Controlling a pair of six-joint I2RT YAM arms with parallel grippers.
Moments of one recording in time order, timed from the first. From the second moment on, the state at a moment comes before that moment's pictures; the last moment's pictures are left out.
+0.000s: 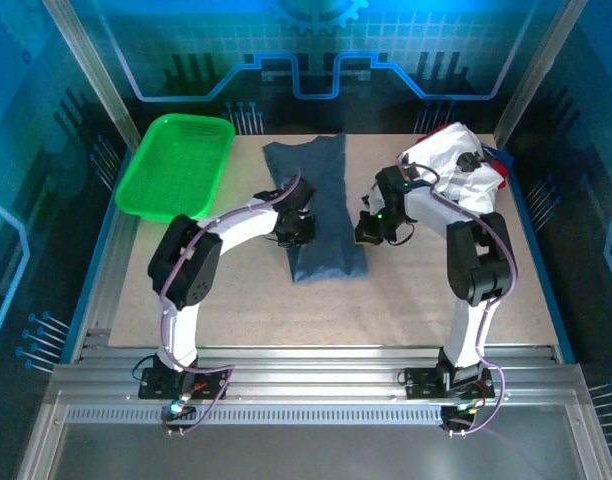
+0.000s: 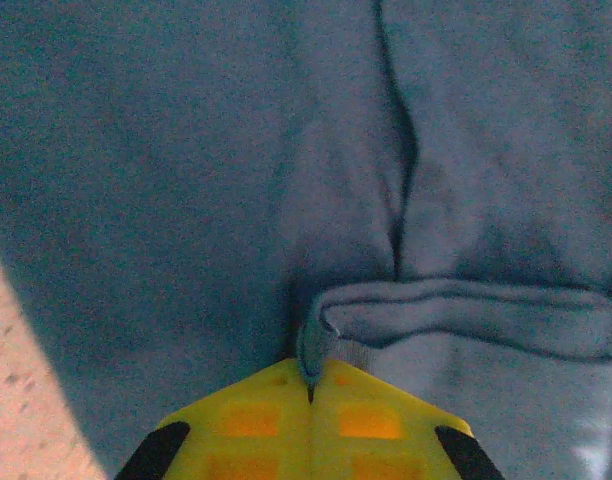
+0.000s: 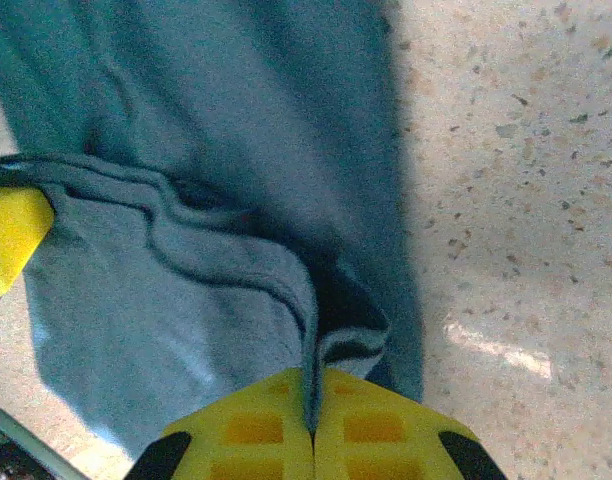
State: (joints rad) left arm -0.54 1.98 1.42 -0.60 0.10 -0.66; right arm 0.27 1.89 1.35 -0.79 -0.46 0.32
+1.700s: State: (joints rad) left arm -0.37 1.72 1.42 -0.47 0.01 -0.62; right arm 0.30 2.20 2.21 -1.02 -0.47 0.20
